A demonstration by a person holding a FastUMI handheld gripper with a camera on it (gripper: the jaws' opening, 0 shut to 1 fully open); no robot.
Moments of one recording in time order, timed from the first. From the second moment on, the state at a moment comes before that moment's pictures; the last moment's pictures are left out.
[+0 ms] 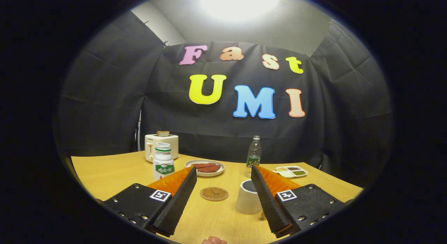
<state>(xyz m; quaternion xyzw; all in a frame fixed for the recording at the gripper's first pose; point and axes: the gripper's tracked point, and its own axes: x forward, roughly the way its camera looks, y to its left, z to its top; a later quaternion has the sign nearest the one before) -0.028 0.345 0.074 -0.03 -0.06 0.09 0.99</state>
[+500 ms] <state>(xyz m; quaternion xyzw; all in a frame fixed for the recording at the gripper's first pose) 0.025 0.461 0.035 -0.04 -0.03 0.18 0.98</state>
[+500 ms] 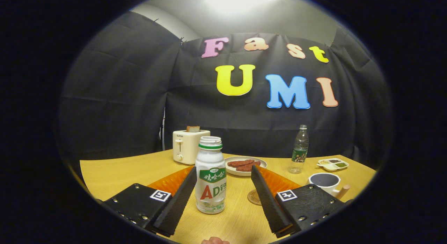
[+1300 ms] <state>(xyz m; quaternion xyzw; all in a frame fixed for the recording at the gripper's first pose) 0.062 0.464 0.027 -0.01 0.03 0.13 0.99</state>
